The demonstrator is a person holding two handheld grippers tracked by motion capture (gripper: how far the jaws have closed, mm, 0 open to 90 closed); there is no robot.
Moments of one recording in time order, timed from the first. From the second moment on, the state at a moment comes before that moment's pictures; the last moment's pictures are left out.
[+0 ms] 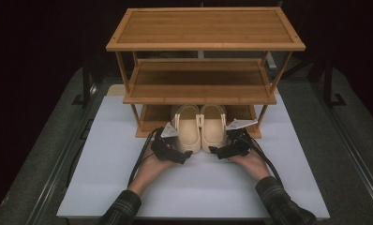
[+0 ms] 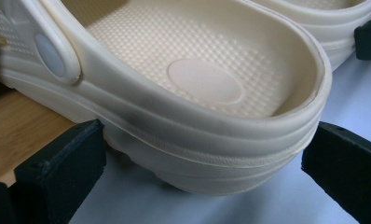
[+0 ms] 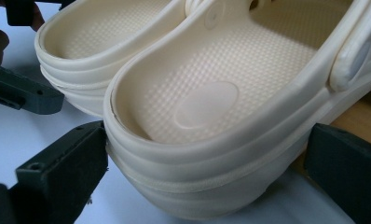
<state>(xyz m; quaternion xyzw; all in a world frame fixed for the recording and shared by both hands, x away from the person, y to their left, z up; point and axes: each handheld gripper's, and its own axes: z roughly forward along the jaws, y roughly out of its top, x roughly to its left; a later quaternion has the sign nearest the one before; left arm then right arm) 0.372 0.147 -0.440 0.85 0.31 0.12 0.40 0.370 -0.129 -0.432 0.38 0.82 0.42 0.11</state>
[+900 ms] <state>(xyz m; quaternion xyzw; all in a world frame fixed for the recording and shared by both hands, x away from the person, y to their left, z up) 0.427 0.147 -0.434 0.84 0.32 0.14 0.42 0.419 -0.114 -0.431 0.39 0.79 0.43 0.16</state>
